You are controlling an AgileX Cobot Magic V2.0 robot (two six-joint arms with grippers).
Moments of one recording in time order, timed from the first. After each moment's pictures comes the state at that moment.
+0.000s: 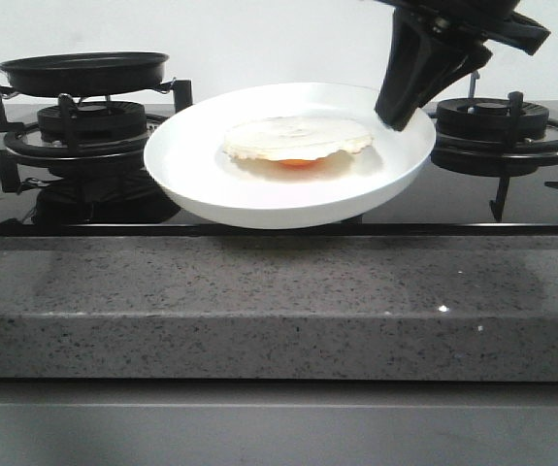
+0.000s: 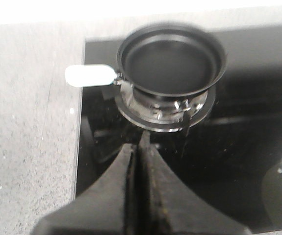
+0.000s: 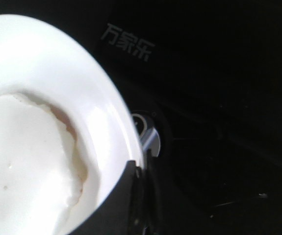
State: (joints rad) left arm -0.10 0.86 -0.99 -0.08 0.66 0.10; right arm 0.31 1.63 -1.39 0.36 0.91 -0.18
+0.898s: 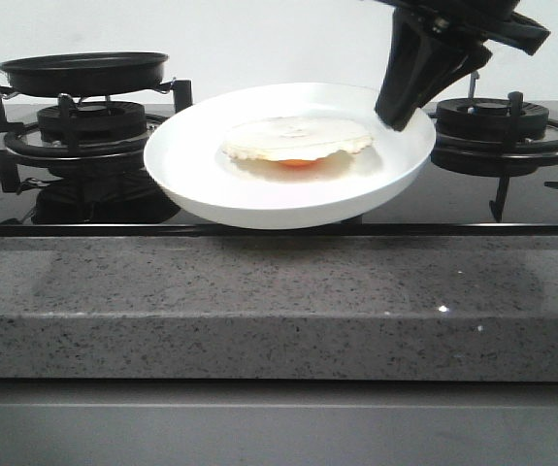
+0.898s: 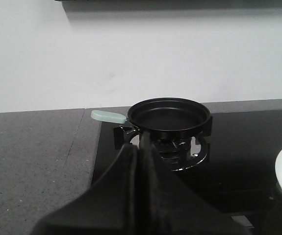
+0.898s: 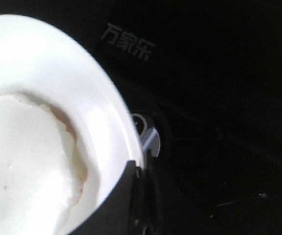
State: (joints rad) left arm -0.10 0.20 -0.47 -0.08 0.35 0.09; right arm 0.31 1.63 -1.39 0.36 0.91 -0.18
